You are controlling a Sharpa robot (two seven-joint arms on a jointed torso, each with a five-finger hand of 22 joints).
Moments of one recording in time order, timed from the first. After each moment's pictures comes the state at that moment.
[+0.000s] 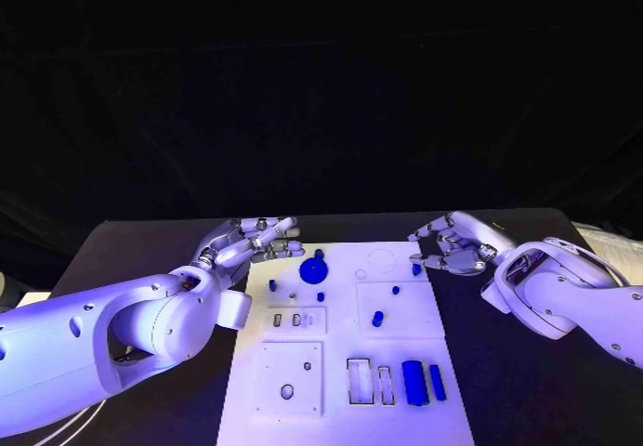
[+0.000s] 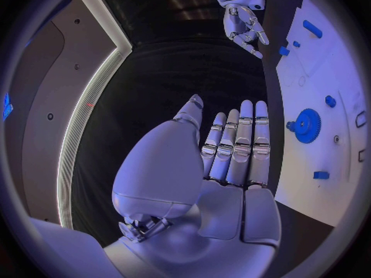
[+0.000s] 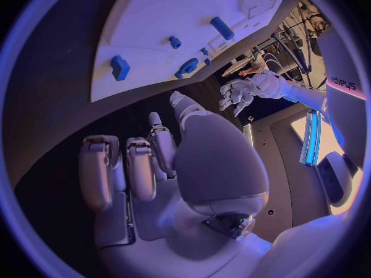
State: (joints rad) left arm 1.22 -1.01 -0.02 1.78 0.07 -0.38 0.44; left_hand 1.43 -0.03 0.04 0.16 0.14 0.94 0.23 0.08 0.07 1.02 0.18 0.07 0.07 1.08 0.13 0.15 0.17 0.17 0.89 0.24 0.30 0.11; right arm 1.23 -0.95 0.03 1.54 -1.27 -0.40 0.05; right_hand 1.34 -0.15 0.22 0.17 0.23 1.00 0.14 0.07 0.07 1.44 0.05 1.26 1.31 1.47 -0.02 1.56 1.31 0.05 1.47 0.08 1.49 1.31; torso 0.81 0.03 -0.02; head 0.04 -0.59
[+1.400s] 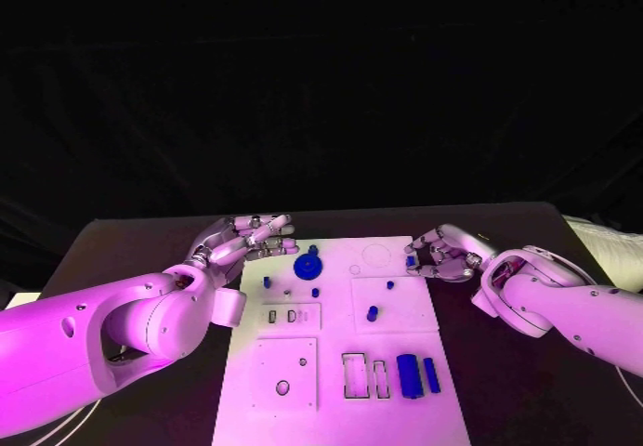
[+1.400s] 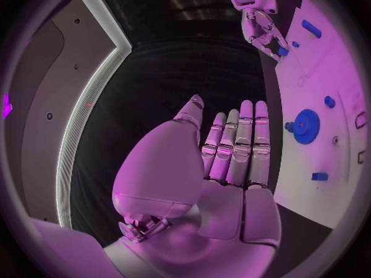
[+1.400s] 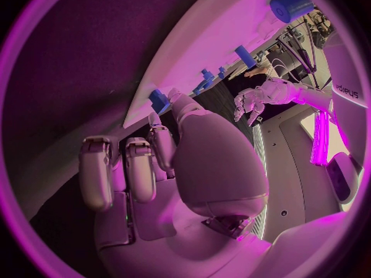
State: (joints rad) left arm 1.22 -1.00 -0.03 1.77 0.07 -0.38 0.44; left_hand 1.43 -0.02 0.04 0.16 0.14 0.94 0.23 0.08 0.07 1.02 0.18 0.07 0.07 1.08 0.13 0.14 0.17 0.17 0.89 0.24 0.30 0.11; right arm 1.16 -0.88 0.03 1.37 -1.25 -0.36 0.11; right_hand 1.38 -0.13 0.21 0.13 0.20 1.00 0.14 0.07 0.07 1.43 0.06 1.24 1.31 1.47 -0.02 1.56 1.31 0.05 1.47 0.08 1.49 1.31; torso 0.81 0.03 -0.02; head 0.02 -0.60
